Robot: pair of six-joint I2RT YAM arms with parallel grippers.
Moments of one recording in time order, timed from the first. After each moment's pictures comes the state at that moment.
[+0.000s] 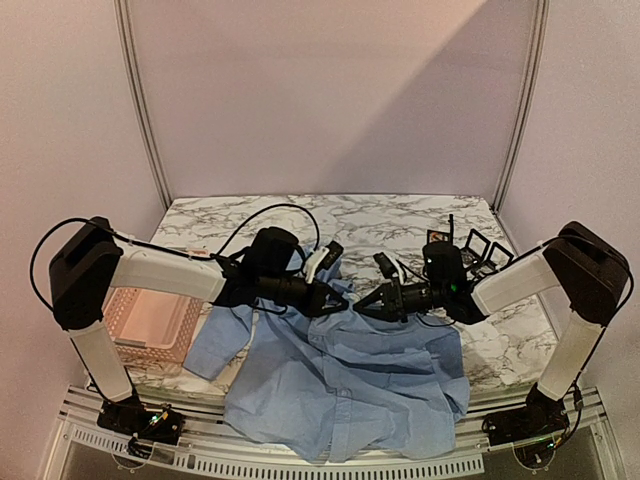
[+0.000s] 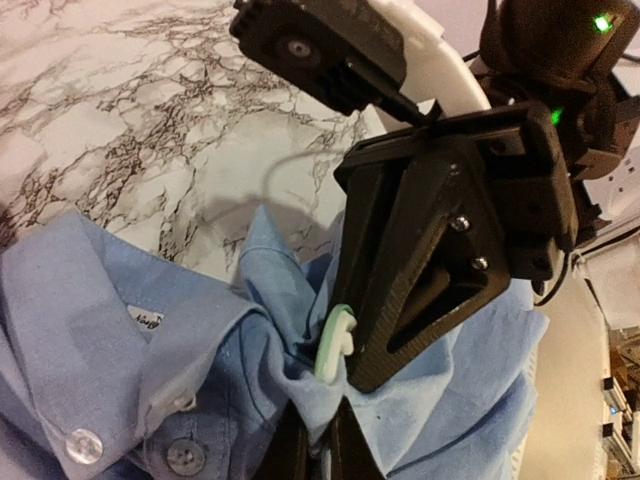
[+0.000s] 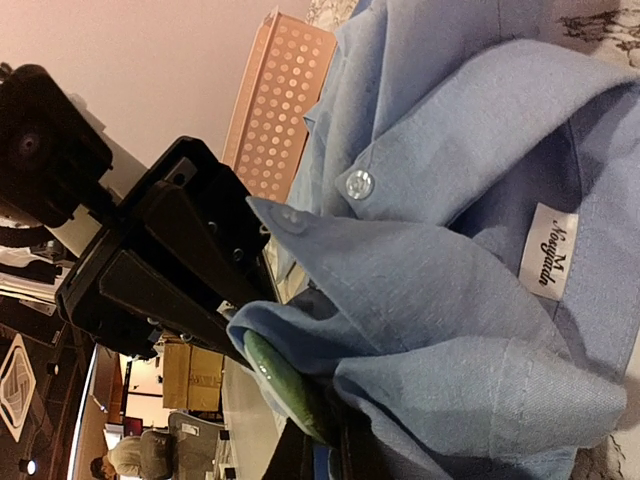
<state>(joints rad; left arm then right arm) -0.88 1.79 1.01 0.20 0.48 -0.36 0.65 1.76 0.70 0.64 -0.81 0.96</state>
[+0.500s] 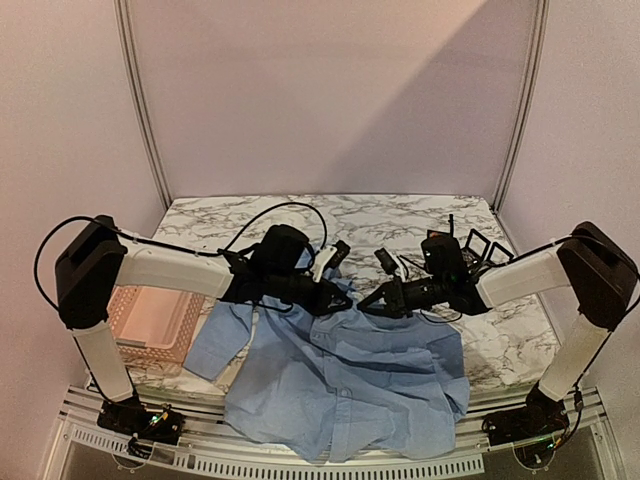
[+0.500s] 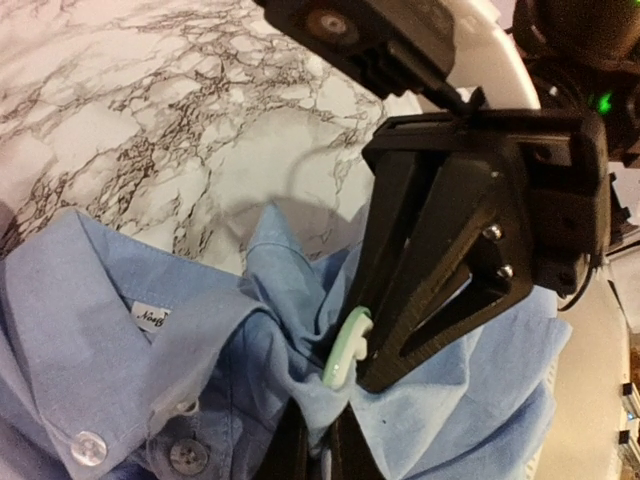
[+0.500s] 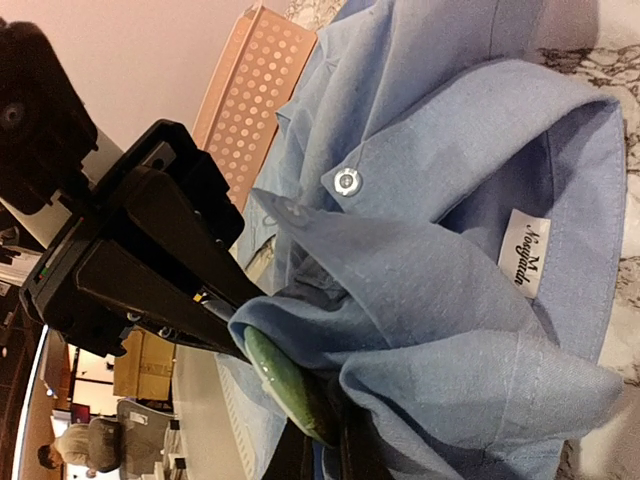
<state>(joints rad) -0.91 1.82 1.09 0.09 0.40 -0.33 0.64 1.71 0.75 0.43 -0.78 0.76</state>
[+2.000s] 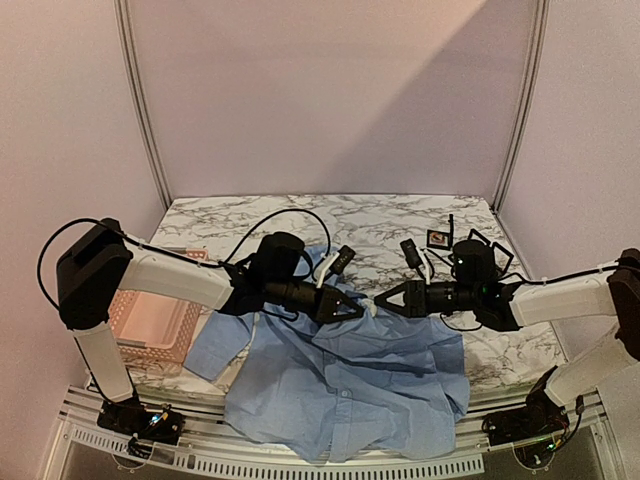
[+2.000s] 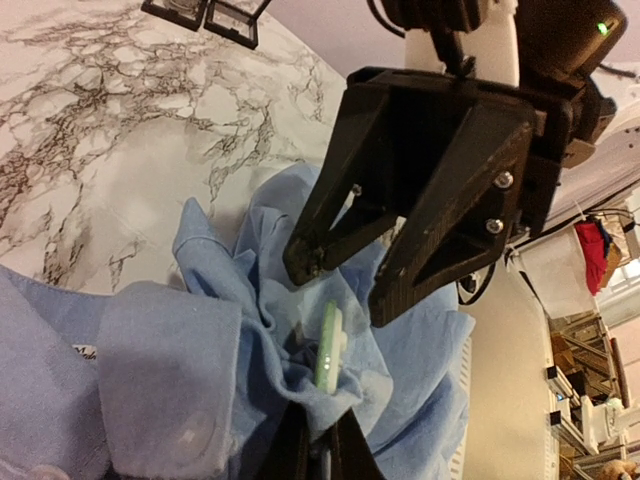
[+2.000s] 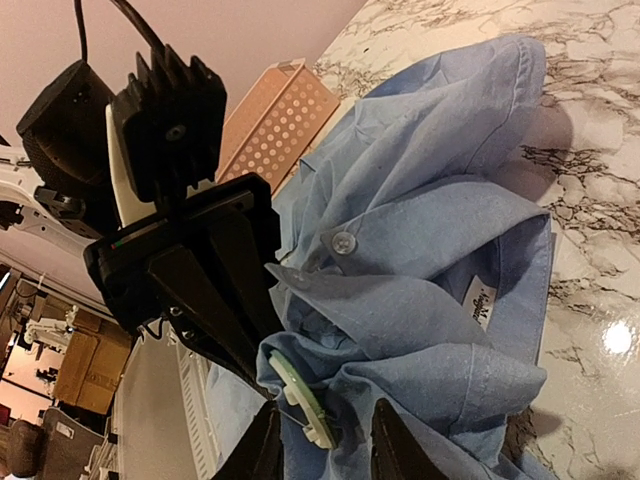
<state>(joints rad) -0.92 1.83 1.01 0.34 0.60 -0.46 0.65 1.42 0.55 0.48 -0.63 0.62</state>
